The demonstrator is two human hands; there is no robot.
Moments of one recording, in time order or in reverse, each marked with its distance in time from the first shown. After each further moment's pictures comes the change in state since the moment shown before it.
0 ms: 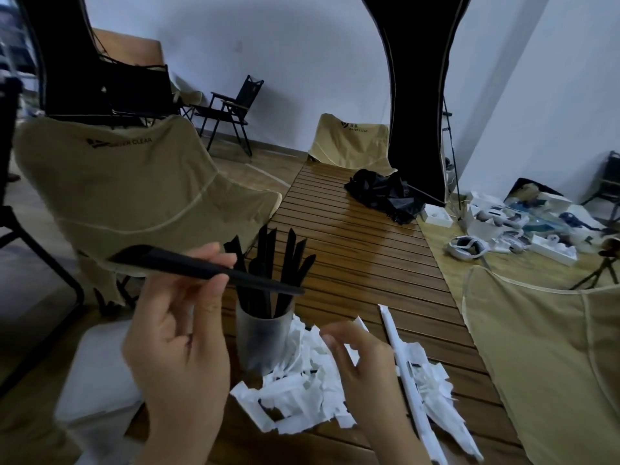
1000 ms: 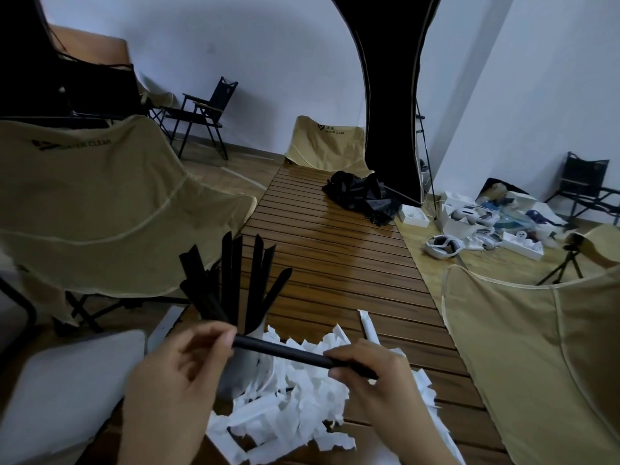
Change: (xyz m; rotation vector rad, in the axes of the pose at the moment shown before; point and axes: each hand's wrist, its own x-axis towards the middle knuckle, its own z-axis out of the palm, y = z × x) left_hand -0.029 -0.045 0.009 0.186 -0.344 -0.556; right_hand 0.007 0.032 -0.039 -0.015 -0.120 -0.003
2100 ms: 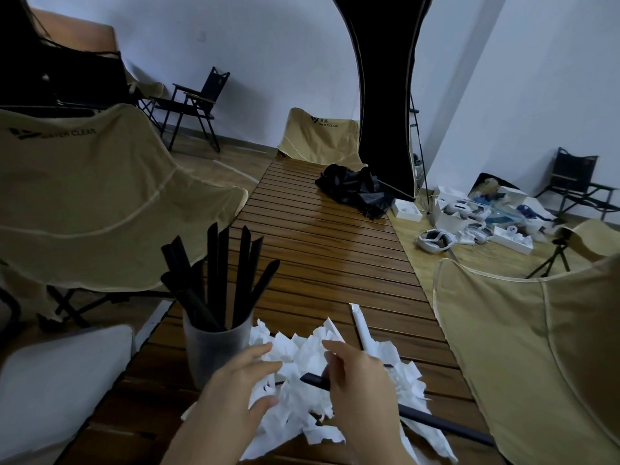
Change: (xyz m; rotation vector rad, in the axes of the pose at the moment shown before) left_hand -0.005 -0.043 0.049 0.492 -0.612 0.167; right_hand -0.004 0.004 0.031 -0.377 0.042 0.304
